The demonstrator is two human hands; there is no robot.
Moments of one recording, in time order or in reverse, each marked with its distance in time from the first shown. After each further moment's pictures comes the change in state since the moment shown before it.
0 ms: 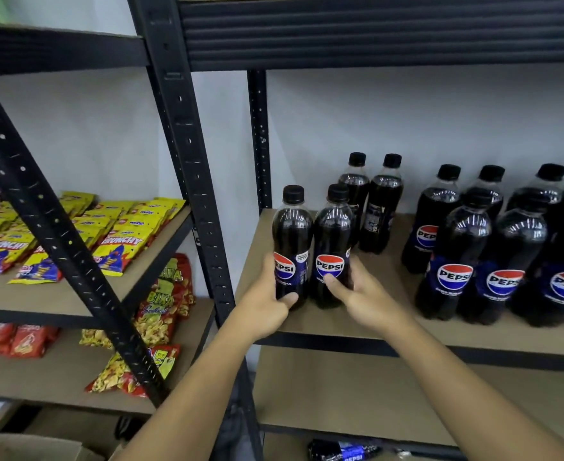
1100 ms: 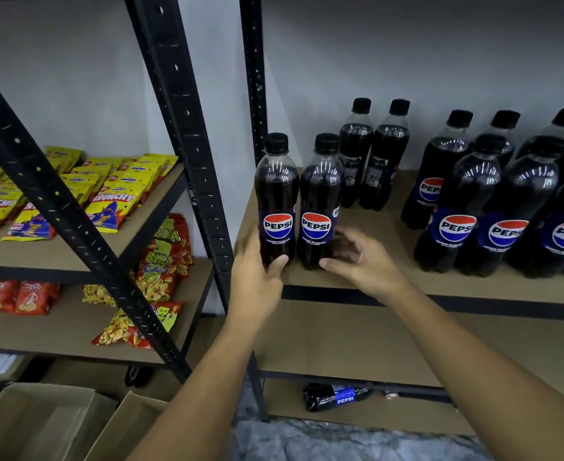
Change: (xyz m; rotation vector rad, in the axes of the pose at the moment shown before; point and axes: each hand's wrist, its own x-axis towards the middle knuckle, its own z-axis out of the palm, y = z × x) left_hand -0.029 -0.031 0.028 0.057 0.439 0.120; right_hand -0.017 0.021 0.006 0.132 -0.023 -0.073
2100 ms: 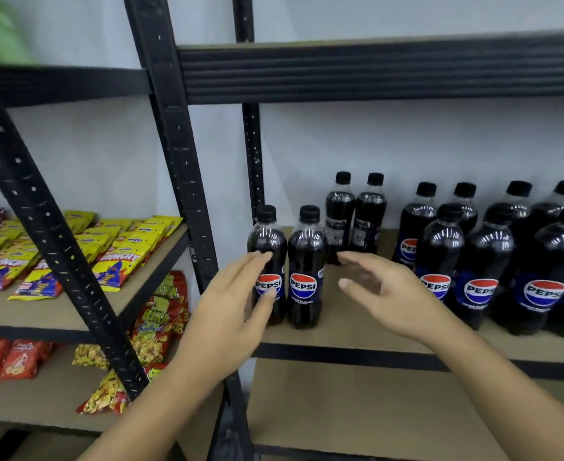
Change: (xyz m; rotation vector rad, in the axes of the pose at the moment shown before) left_hand 0.000 0.077 -0.080 0.323 -0.056 0.376; right_hand -0.029 -0.089 -0.060 -0.494 0.038 -0.107
